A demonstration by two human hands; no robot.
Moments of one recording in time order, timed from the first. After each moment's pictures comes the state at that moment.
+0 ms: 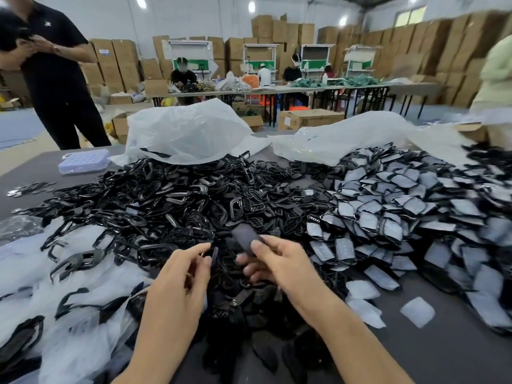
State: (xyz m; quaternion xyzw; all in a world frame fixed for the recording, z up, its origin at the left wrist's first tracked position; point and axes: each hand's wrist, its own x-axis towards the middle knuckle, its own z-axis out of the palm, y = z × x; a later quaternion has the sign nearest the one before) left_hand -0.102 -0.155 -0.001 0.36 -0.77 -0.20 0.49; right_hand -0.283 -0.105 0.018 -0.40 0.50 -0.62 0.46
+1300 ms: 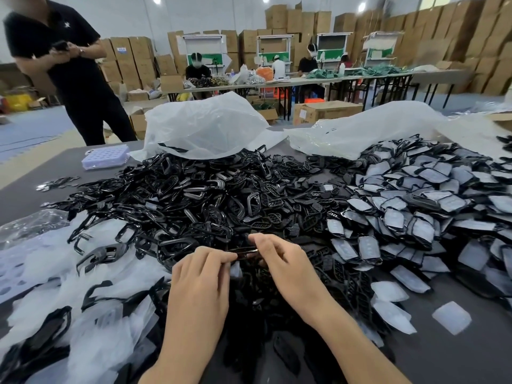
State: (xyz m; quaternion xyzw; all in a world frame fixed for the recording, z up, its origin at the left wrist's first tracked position) left_hand -0.103 -0.161 -0.018 0.37 -0.82 0.00 0.44; right_hand -0.270 -0.119 -0.005 -0.51 0.61 -0.54 0.28
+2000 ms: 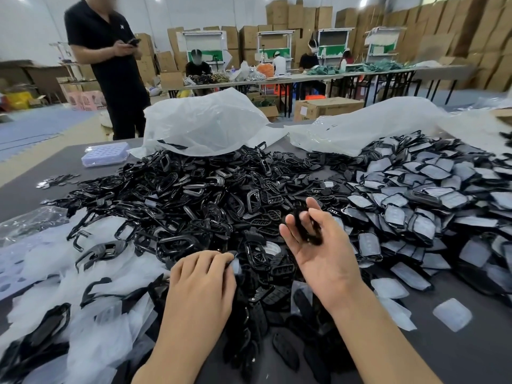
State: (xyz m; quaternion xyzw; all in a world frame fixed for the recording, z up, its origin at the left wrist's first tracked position) left_hand -0.101 -0.166 -0.025 0.39 -0.85 0.10 0.35; right_hand -0.299 -0.110 0.024 -0.14 0.23 -0.81 0.51
